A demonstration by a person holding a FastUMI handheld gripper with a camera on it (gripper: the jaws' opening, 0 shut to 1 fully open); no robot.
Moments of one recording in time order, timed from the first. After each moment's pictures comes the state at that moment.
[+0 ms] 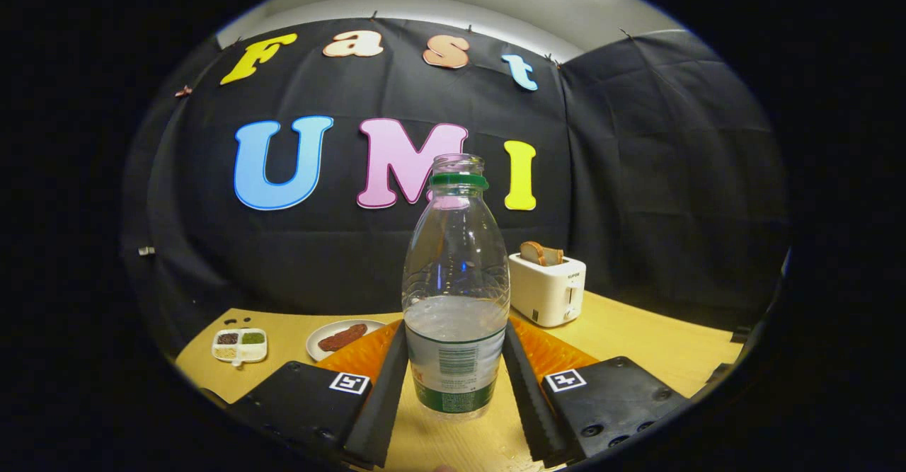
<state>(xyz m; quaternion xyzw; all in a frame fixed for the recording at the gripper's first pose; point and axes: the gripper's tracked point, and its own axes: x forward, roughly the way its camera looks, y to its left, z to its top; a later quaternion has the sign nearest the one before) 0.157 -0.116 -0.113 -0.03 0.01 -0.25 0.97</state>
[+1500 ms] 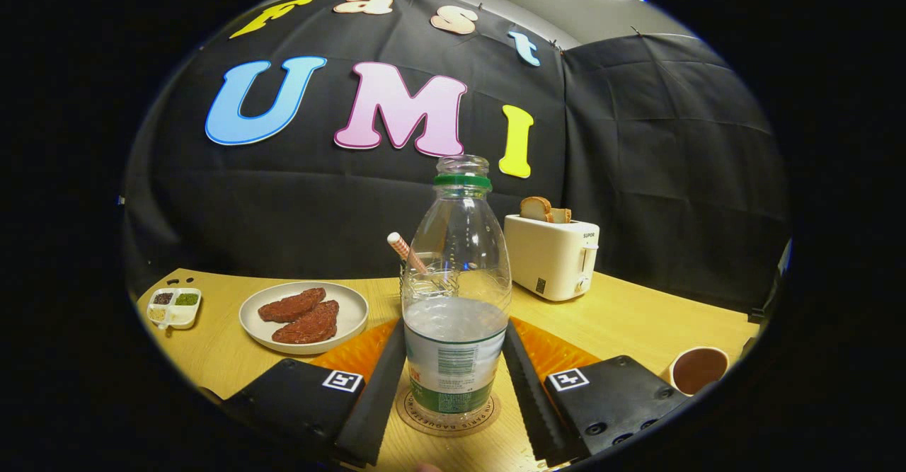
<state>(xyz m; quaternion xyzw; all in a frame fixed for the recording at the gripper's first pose) 0.232 -0.137 -0.227 -0.04 0.05 -0.30 0.95</state>
